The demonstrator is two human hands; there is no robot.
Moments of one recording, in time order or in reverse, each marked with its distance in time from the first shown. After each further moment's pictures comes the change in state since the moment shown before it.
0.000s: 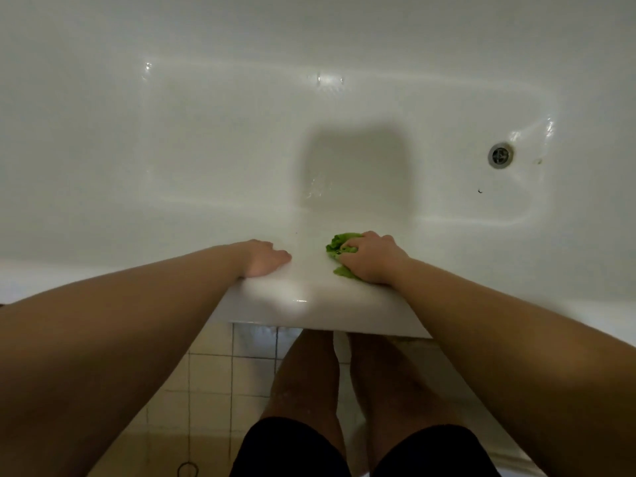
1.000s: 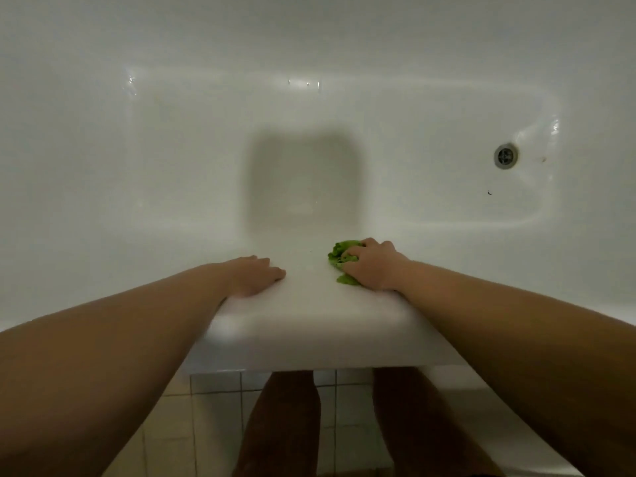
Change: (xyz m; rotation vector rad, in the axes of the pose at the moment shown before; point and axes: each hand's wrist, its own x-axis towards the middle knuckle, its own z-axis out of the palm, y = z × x) left_hand 0.074 -0.070 -0.013 0.306 0.013 0.166; right_hand 0.055 -0.043 0.011 -0.390 -0.103 -0.093
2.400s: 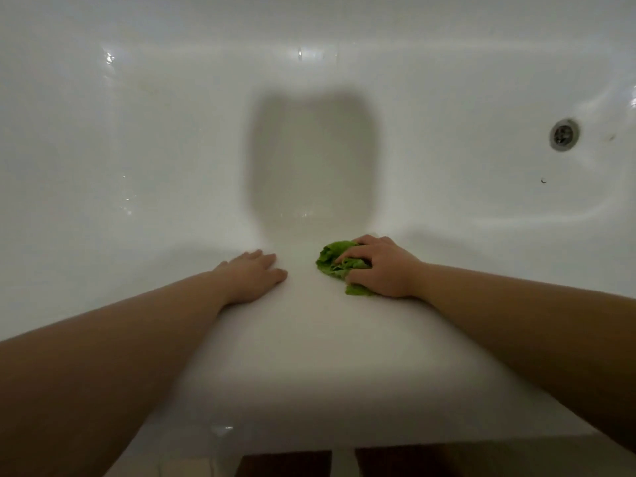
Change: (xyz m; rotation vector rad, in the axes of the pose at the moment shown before) left_hand 0.037 -0.035 -0.010 -0.192 0.039 -0.064; right_hand 0.084 0.006 0.021 0.537 0.148 -0.100
